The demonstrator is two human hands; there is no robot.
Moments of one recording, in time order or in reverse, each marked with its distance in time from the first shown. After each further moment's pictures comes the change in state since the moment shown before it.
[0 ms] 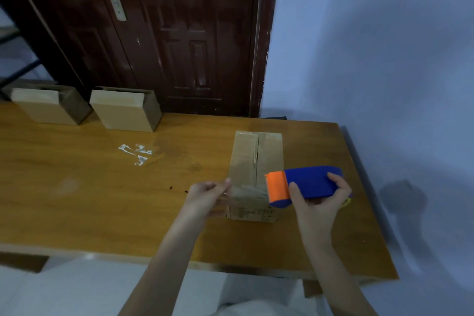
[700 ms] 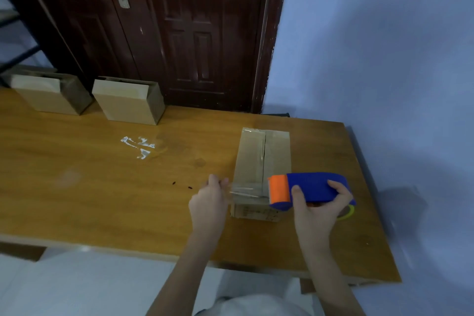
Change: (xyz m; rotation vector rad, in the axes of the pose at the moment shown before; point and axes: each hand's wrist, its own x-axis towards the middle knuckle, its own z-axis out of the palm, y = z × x) left_hand 0.018 -0.034 0.001 1.045 0.488 0.454; right_hand -0.008 0.007 0.016 -0.106 0.078 0.019
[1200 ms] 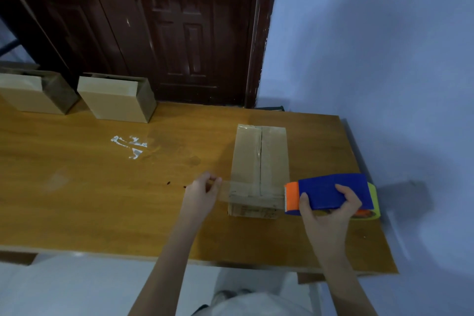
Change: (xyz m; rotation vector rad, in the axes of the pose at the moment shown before) left_hand 0.030 -0.024 0.004 -0.430 -0.255 0.024; right_hand 0.005 0.017 -0.027 -0.241 -0.054 -0.196
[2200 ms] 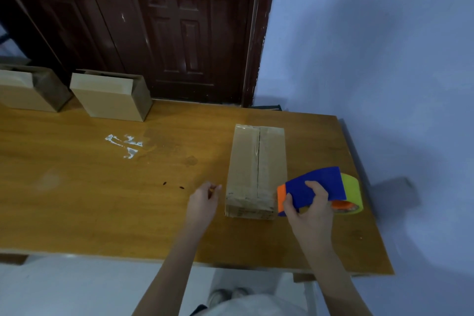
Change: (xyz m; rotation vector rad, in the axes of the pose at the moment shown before) left_hand 0.011 -0.026 0.036 -0.010 -0.017 -0.109; right_hand 0.006 0.024 0.015 -0.474 -0.209 -0.144
